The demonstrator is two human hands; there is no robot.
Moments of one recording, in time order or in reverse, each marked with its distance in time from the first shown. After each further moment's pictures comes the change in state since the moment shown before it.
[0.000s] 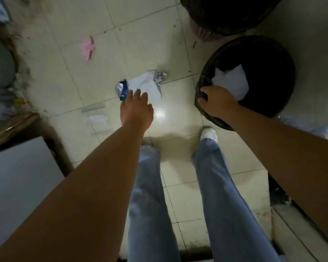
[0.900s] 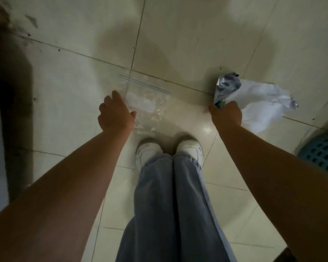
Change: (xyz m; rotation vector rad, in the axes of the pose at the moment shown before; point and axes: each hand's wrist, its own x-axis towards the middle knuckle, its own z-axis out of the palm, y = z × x) left_hand 0.198 -0.384 0.264 -0.588 -0.068 -0.575; right_hand 0.269 -0.268 0.304 0.084 0.187 0.340
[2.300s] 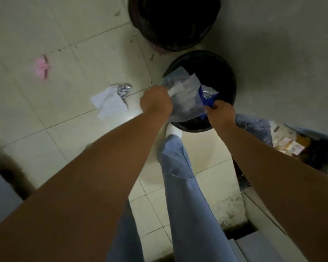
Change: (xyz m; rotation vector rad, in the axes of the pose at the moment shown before) left_hand -0.477 0.392 -0.008 0.344 -0.081 0.703; right_hand -0.149 0.358 -0.413 0.291 0.080 0.134
